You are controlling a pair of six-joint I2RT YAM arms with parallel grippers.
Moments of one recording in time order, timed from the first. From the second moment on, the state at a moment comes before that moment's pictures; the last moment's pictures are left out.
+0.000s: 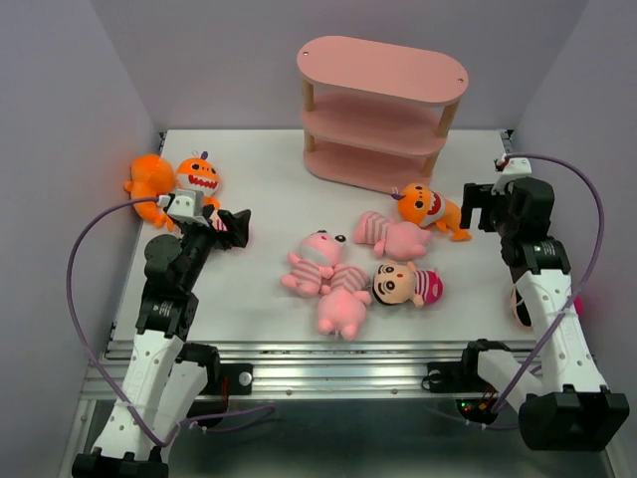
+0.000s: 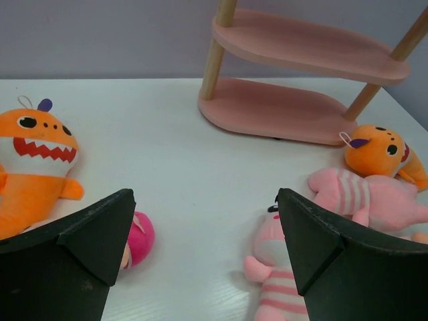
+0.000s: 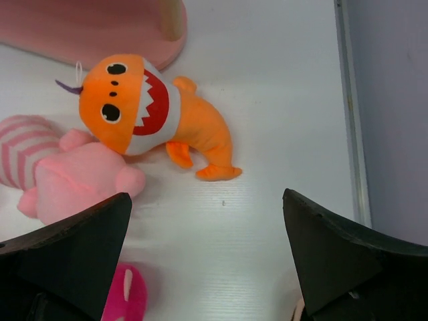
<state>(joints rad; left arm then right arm) -0.15 0.59 0.58 0.02 0.15 -0.20 -0.04 0.95 0.96 -0.44 0.04 -0.03</state>
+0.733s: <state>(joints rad) -0.15 0.63 0.59 0.02 0.26 -0.21 -0.04 1.20 1.12 -0.90 0.10 -0.58</state>
